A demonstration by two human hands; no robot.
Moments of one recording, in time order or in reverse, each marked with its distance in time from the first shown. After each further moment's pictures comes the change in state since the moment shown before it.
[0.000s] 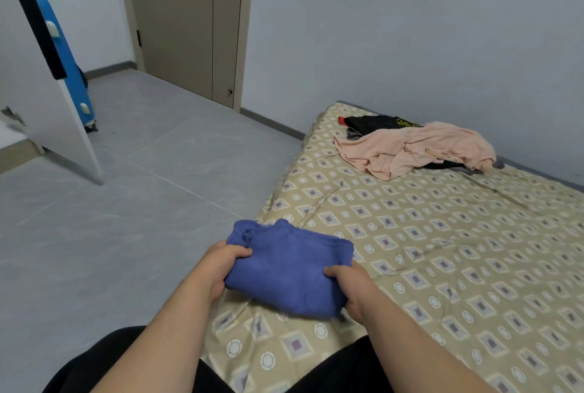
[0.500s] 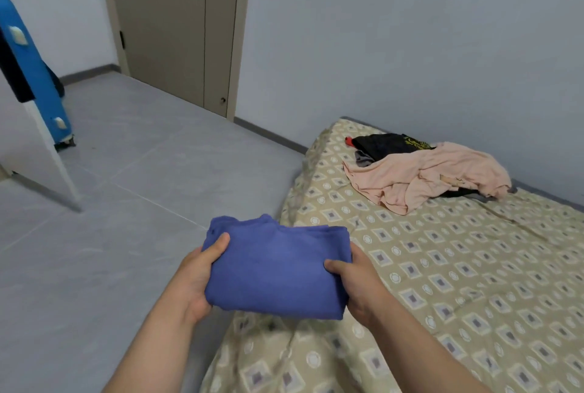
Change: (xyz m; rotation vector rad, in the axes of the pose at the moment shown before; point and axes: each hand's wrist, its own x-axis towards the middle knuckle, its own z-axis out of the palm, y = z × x) left_hand 0.060 0.109 -0.036 -0.358 -0.162 0.072; right_hand 0.028 -0.130 0.066 0.065 -0.103 -0.284
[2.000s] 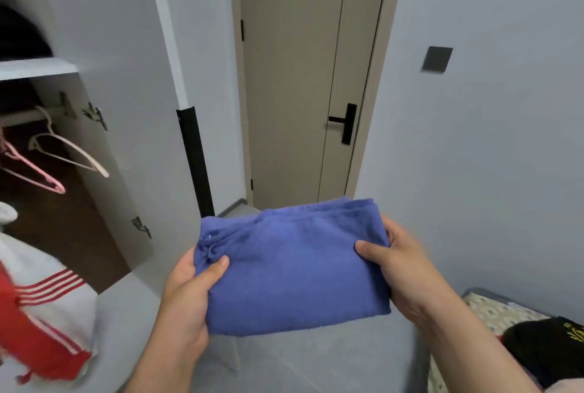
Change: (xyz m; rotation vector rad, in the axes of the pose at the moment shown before) left_hand -0.122 0.699 0.047 0.143 0.199 0.701; right_hand -0.043 -0.651 0.364 -0.031 -0.443 -0.450
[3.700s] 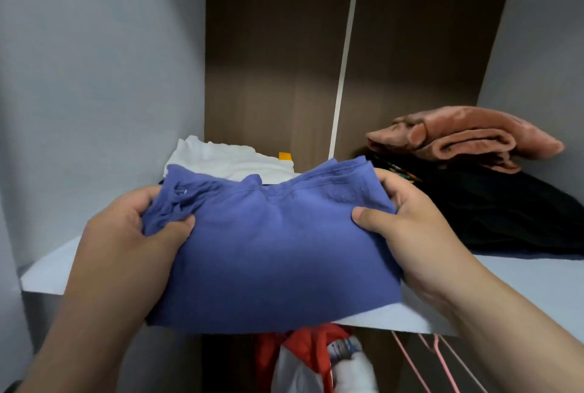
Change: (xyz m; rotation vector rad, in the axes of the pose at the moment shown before) left_hand 0.138 0.484 -0.514 0.827 1.236 0.647; right_hand 0.299 -0.234 0.802 0.078 -0.945 -0.613
